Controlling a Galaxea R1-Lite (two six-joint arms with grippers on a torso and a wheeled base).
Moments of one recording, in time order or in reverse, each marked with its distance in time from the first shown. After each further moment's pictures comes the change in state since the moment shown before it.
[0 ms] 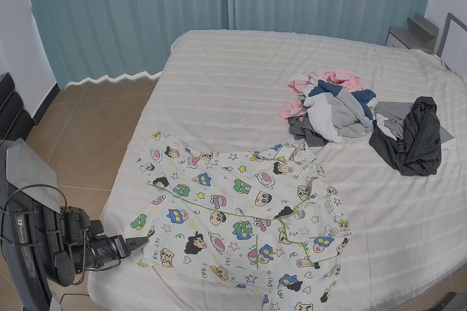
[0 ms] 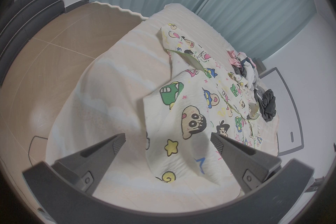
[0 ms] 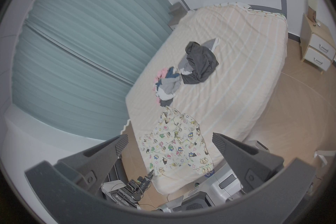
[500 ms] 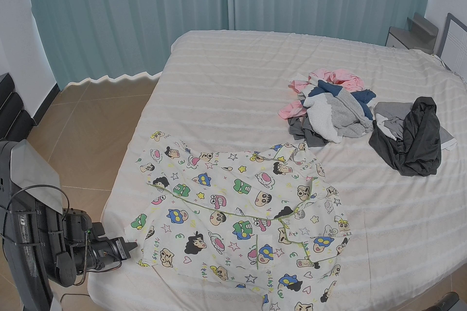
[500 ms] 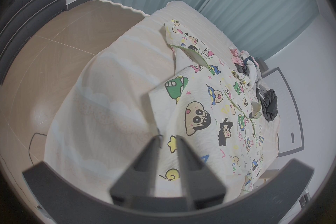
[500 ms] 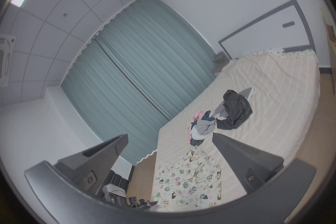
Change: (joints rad) left arm 0.000 0.028 -0.002 0.000 0.006 -0.006; right arm -0.122 -0.450 0.319 -0.471 0.050 -0.274
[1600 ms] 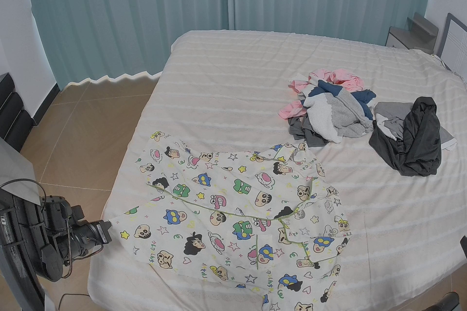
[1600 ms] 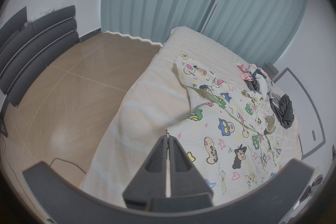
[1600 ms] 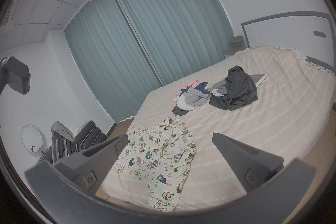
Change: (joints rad) left arm 0.100 -0.150 0.002 0.000 0.130 0.129; right arm -0.031 -0.282 1.260 -0.754 0.204 -0.323
